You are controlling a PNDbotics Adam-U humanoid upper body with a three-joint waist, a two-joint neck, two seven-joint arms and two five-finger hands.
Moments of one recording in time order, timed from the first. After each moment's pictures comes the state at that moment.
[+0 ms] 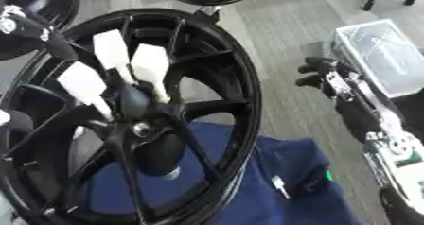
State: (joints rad) left arm -1.13 0.71 -0.58 -1.66 -0.24 0.02 -0.91; right arm 0.02 -0.48 -0.22 -1.90 -0.30 -0.05 0.18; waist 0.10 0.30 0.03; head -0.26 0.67
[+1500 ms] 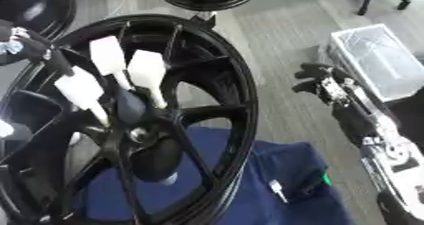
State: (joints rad) left arm -1.11 0.70 -0.59 -1.63 -0.33 -0.01 -0.91; right arm 0.02 -0.48 -0.21 -1.90 -0.30 -0.05 0.18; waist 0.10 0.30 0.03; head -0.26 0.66
